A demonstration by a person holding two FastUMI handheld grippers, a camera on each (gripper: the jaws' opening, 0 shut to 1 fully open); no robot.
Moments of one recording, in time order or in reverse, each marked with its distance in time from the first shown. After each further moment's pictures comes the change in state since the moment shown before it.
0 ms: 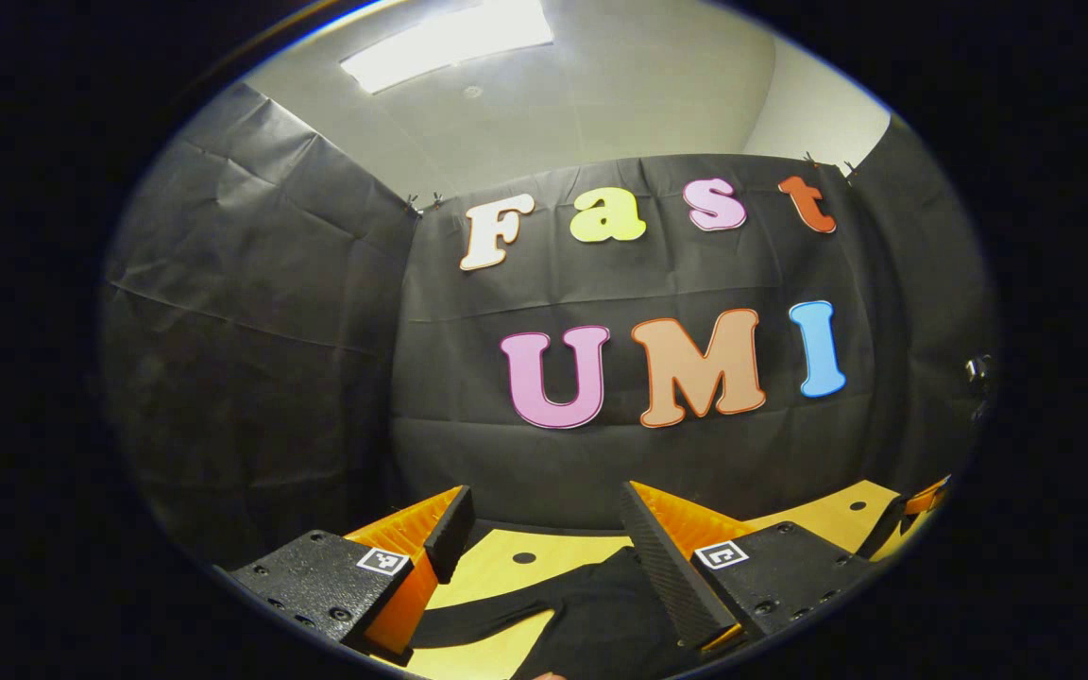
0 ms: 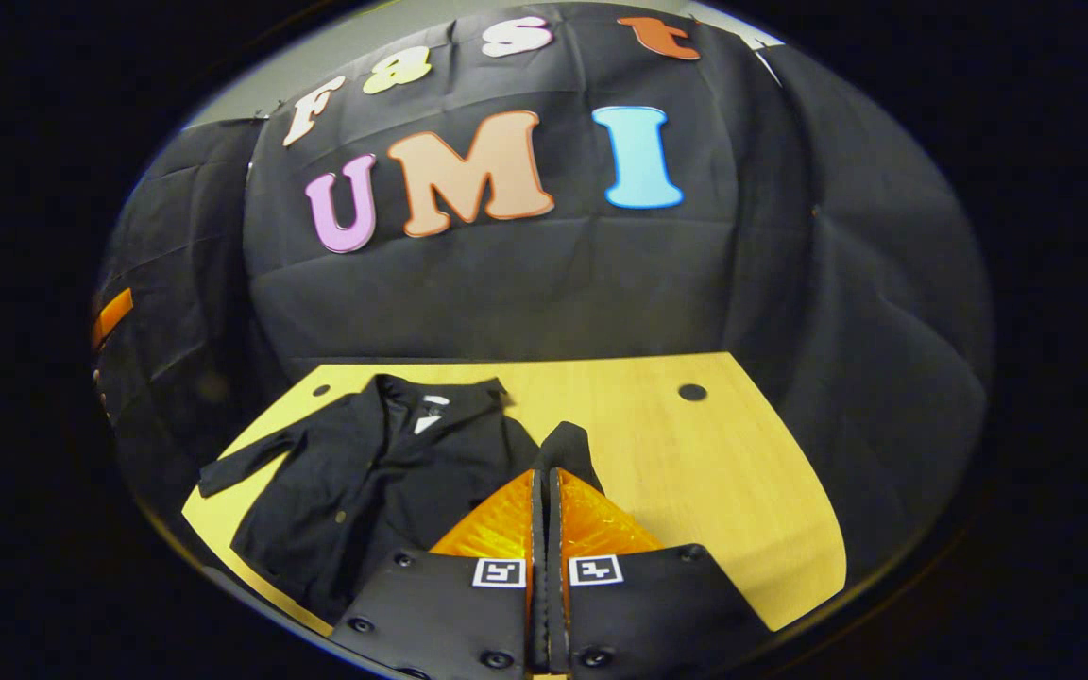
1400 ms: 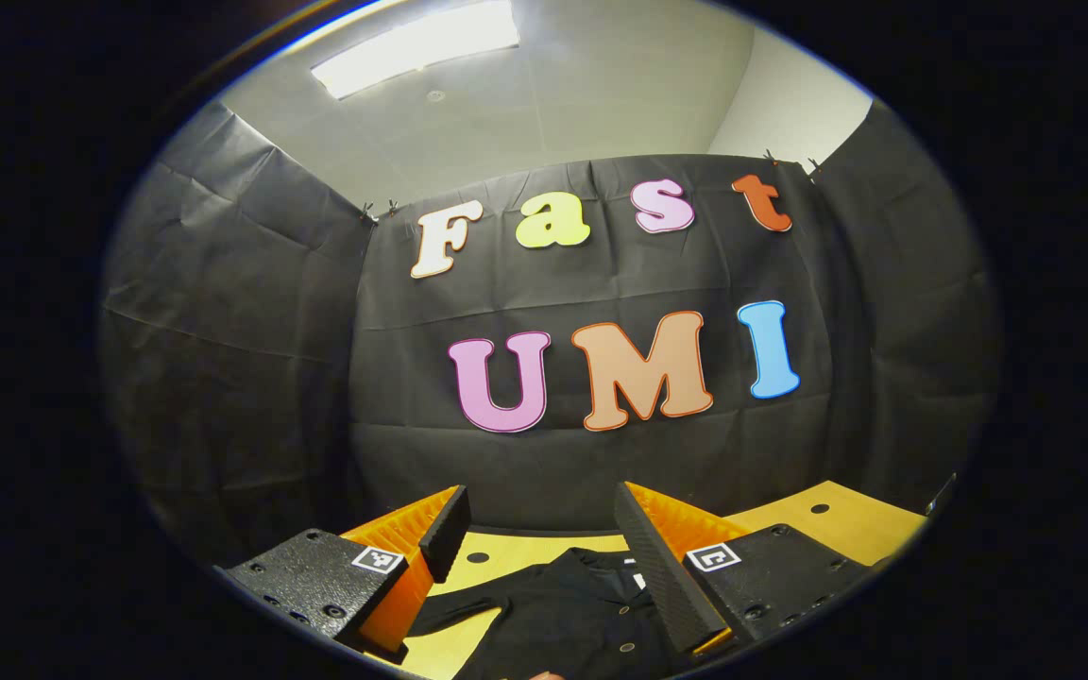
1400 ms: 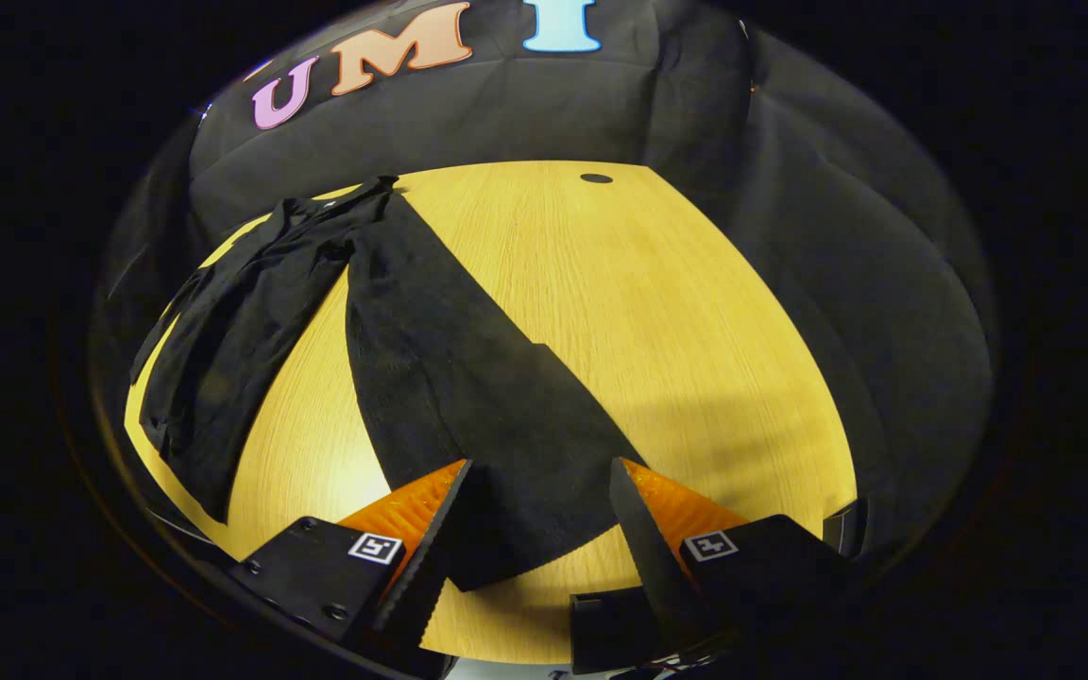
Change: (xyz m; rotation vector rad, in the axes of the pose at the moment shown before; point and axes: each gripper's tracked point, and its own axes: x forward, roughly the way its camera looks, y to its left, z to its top) left arm -0.016 -0.105 0.018 0.026 -0.006 -0.110; right arm -0.040 -0.154 -0.263 0.027 0.471 -0.179
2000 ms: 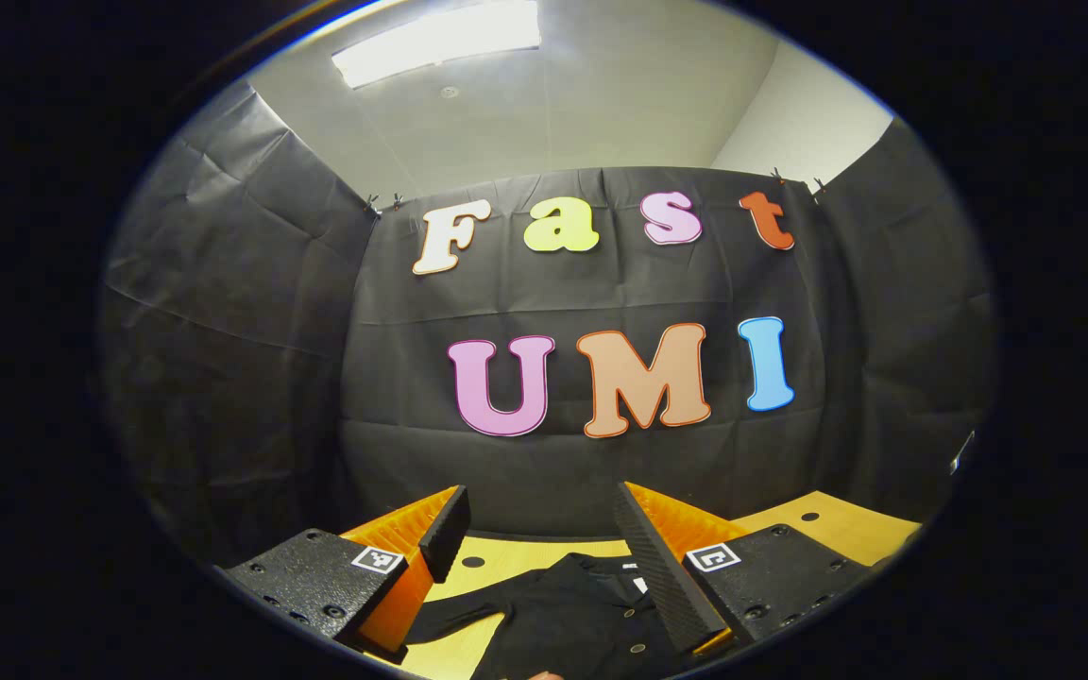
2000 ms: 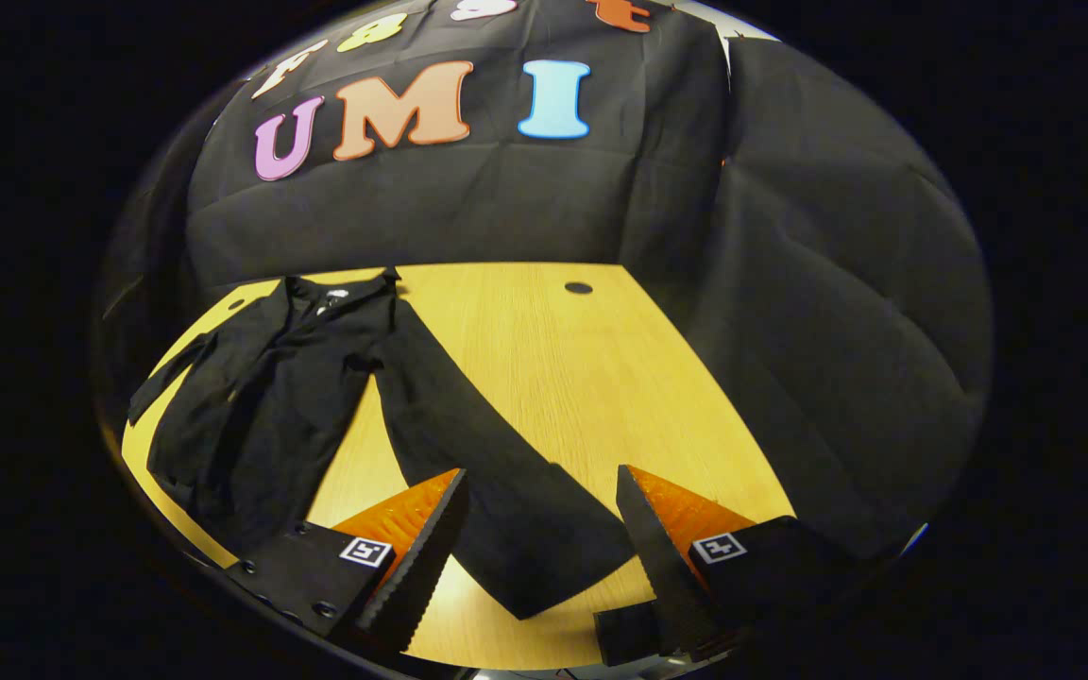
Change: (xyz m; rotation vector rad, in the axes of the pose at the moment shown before) left arm 0.005 0.038 0.001 -0.050 -0.019 -0.045; right arm -0.054 0.016 0.062 0.043 -0.232 -0.111
